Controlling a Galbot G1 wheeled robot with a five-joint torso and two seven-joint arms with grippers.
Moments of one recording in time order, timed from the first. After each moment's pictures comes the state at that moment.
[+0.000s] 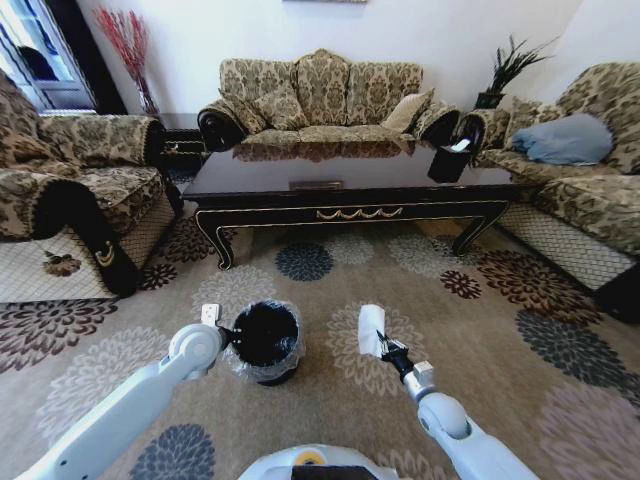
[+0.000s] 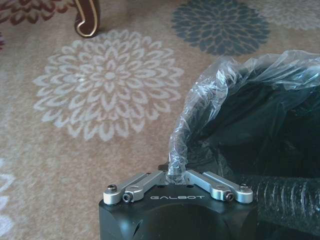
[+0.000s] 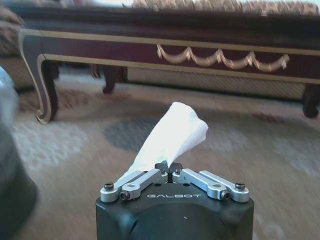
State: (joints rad) left arm 0.94 -0.77 -0.02 -2.02 -1.48 0.74 -0.95; right arm -1.40 0.93 0.26 1.81 0.44 0.07 0.10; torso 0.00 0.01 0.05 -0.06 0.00
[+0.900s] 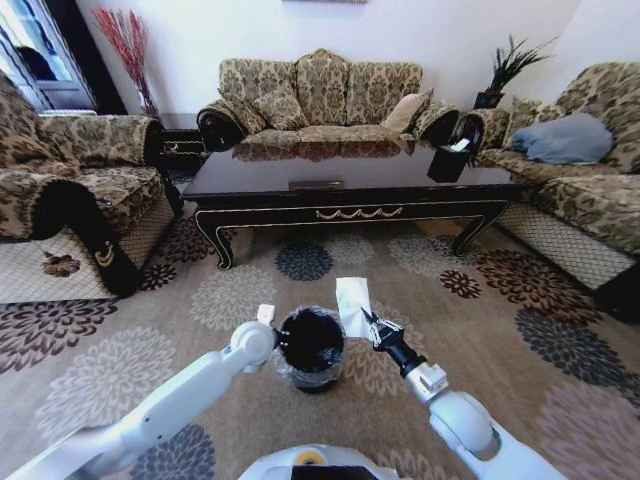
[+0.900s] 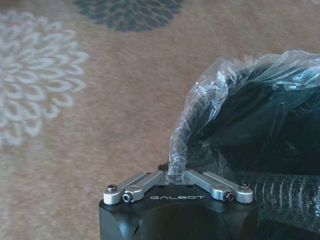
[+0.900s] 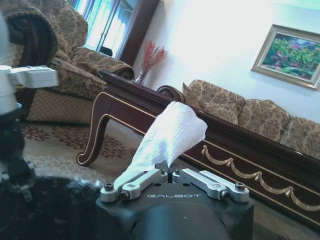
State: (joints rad) left arm 0.63 -1.00 0.38 -1.86 -1.55 0.74 -1.02; right arm -1.53 0.83 0.32 2.10 0.09 0.18 0.07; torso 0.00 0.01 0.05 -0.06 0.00
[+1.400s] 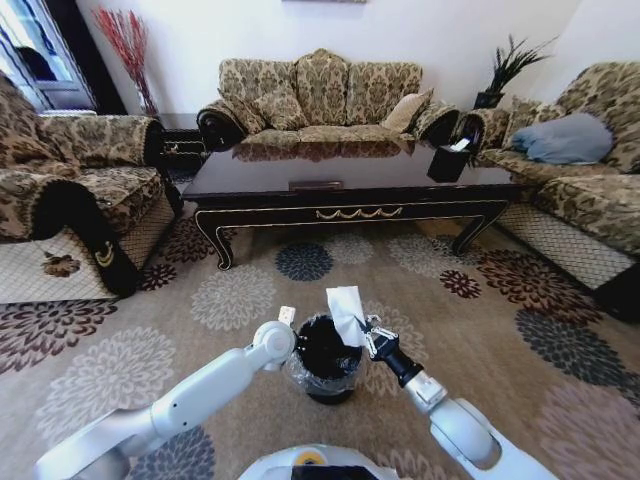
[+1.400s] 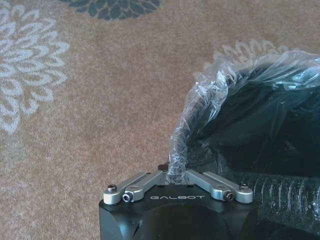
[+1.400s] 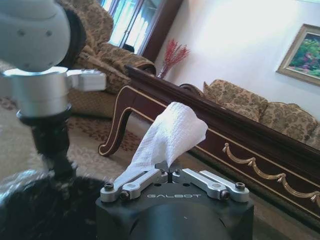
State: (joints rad) left arm 0.60 -1.07 0.44 -1.79 -1.55 0.74 -1.03; right arm -1.56 0.83 0.29 2.05 0.01 0.24 0.03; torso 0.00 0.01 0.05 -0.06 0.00
